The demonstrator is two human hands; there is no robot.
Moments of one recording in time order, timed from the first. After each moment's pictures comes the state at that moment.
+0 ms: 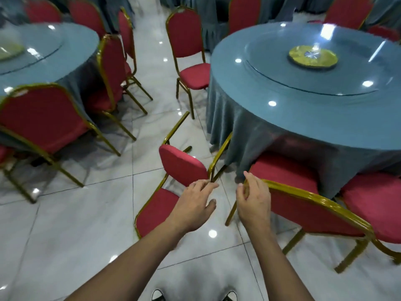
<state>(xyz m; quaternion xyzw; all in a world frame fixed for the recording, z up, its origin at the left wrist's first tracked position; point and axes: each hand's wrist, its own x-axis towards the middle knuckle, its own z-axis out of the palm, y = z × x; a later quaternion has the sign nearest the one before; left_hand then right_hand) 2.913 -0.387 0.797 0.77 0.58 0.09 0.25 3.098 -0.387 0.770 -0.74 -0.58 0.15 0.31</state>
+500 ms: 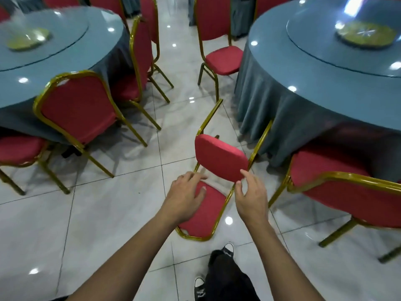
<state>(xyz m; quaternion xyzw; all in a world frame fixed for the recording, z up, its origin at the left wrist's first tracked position) 2.651 -0.382 0.799 0.73 0.63 0.10 0.25 2.851 -0.381 0.740 -0.72 -0.58 0.23 0.33</state>
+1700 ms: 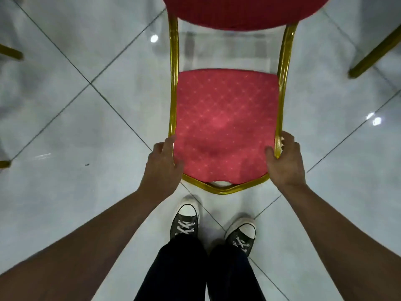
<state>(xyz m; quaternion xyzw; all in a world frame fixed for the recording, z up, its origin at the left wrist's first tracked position) 2.412 -0.212 0.108 0.69 0.58 -0.08 0.41 2.666 -0.335 0.062 -0.90 -0.23 0.33 0.18</state>
